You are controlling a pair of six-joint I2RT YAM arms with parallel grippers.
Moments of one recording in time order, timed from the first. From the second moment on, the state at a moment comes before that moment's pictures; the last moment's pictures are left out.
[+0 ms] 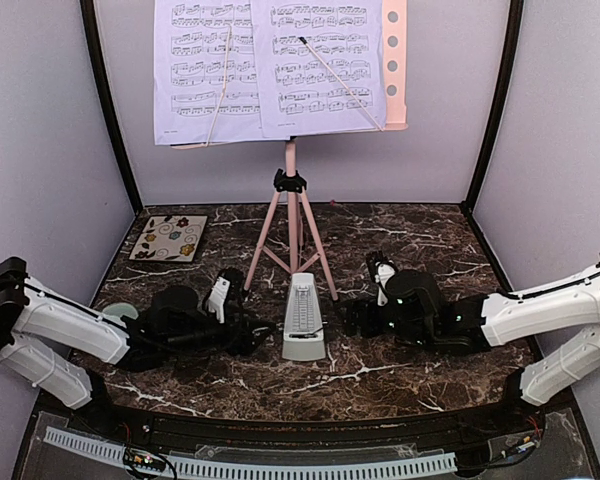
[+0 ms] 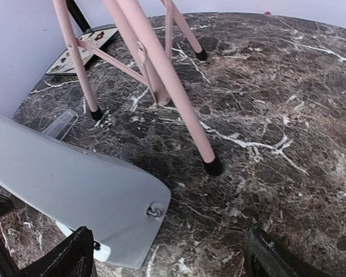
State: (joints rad) left arm -0.97 1.42 0.39 0.67 0.02 -0.42; right arm 1.09 1.34 0.62 0.17 0.38 0.56
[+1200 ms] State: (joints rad) left arm -0.45 0.98 0.56 -0.04 0.12 -0.42; right arm 0.49 0.92 0.53 0.02 -0.01 0.48
